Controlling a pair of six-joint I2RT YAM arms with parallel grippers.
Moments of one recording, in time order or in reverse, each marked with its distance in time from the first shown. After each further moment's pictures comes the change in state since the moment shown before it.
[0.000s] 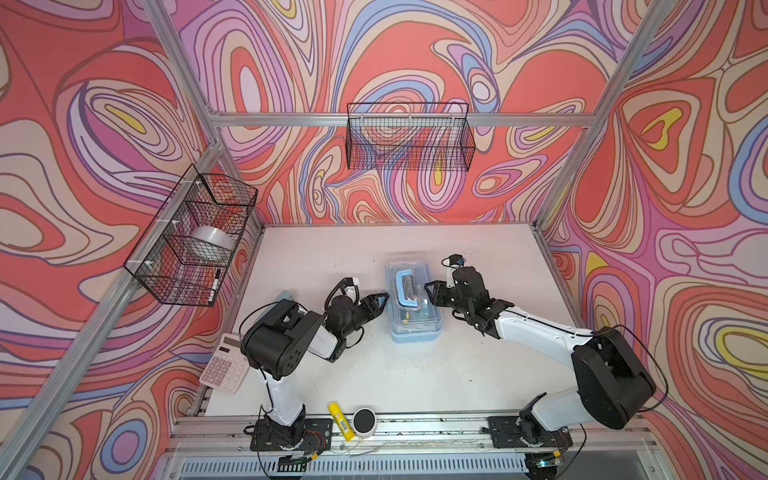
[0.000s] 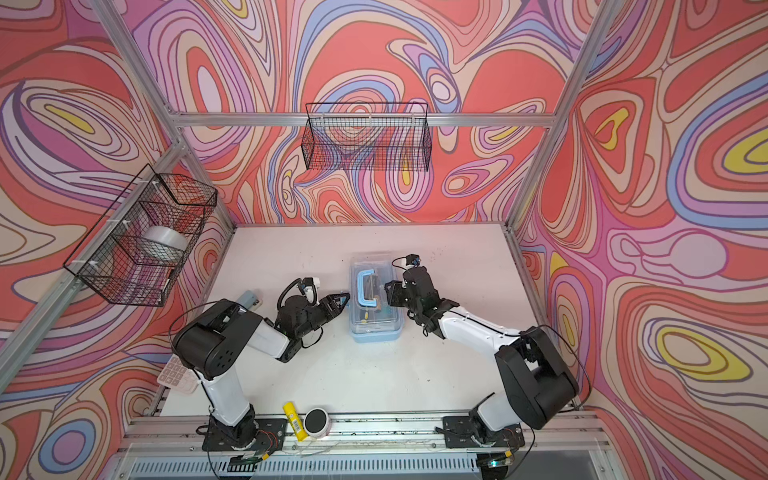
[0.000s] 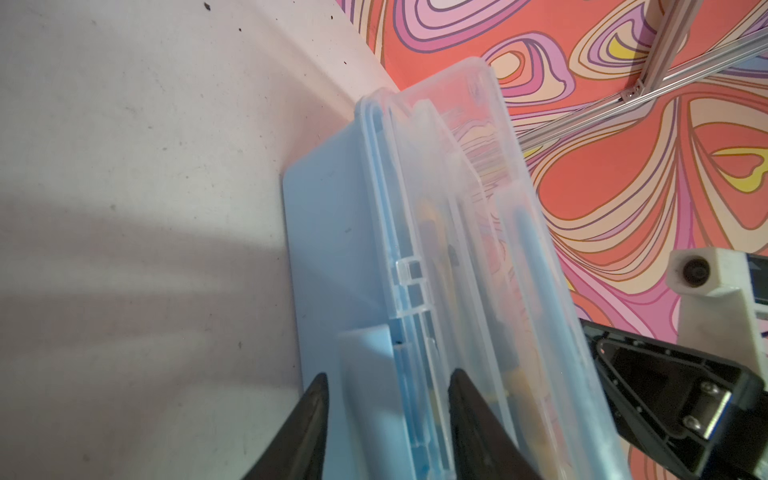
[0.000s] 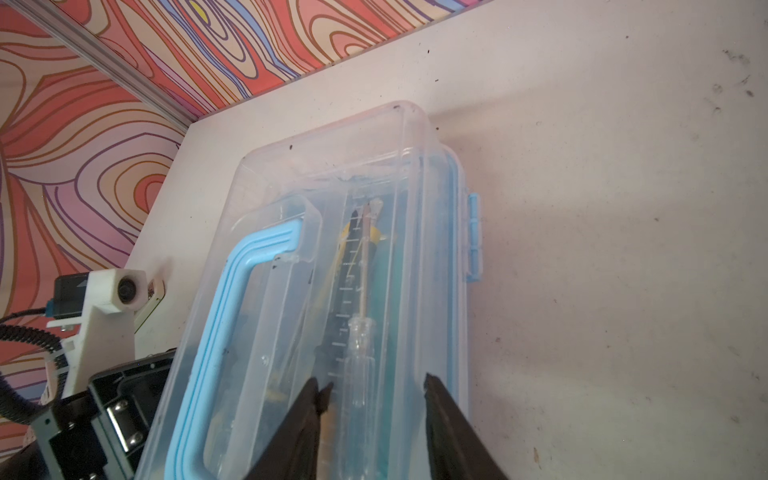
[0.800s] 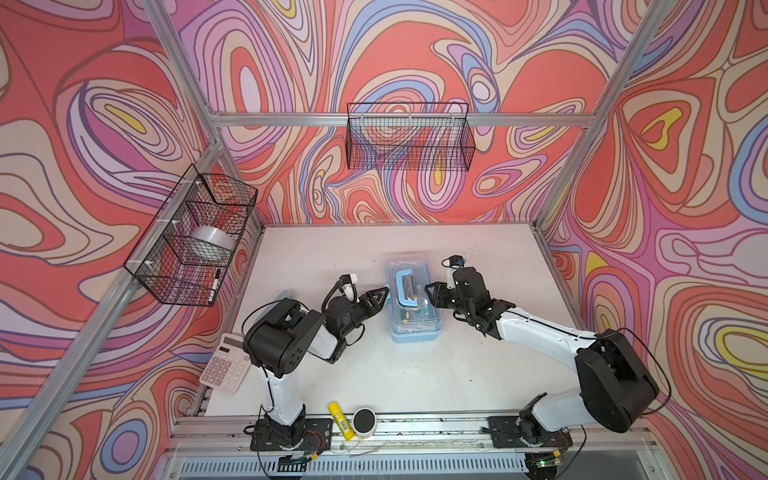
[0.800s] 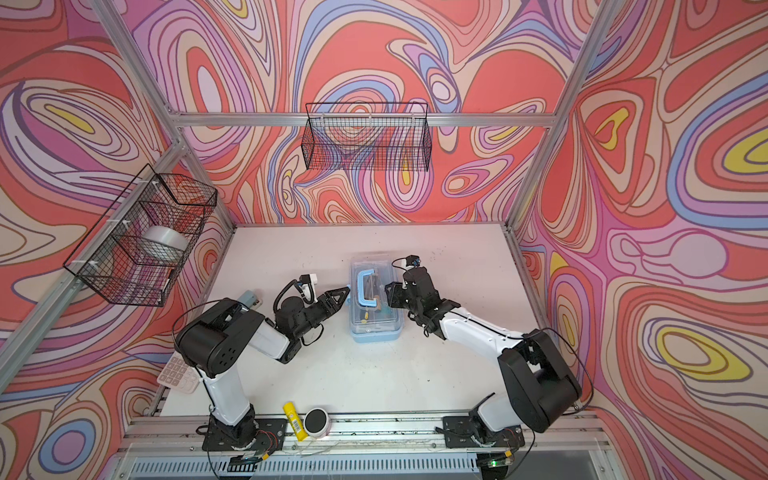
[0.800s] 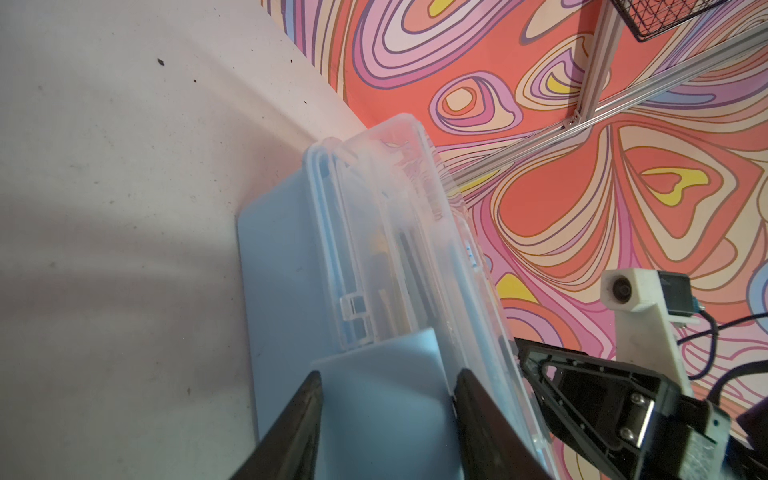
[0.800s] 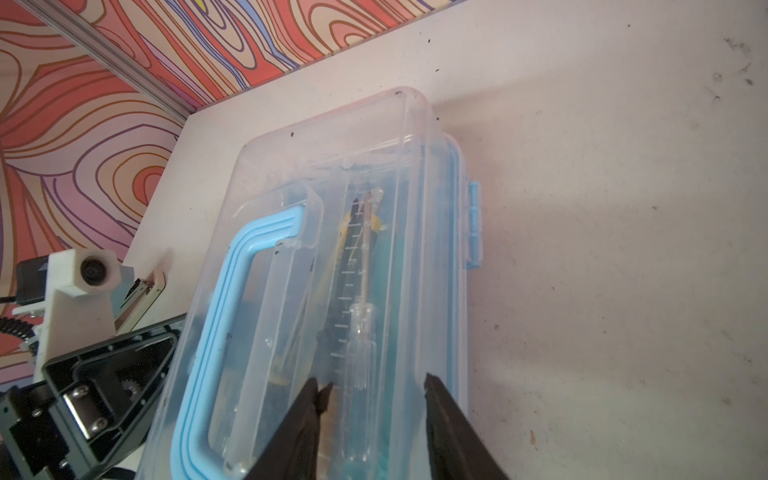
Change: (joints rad) left arm 0.000 0.025 -0.006 0.154 -0.005 -0.032; right arm 0.003 -0.019 -0.001 -0.034 -0.004 -0.001
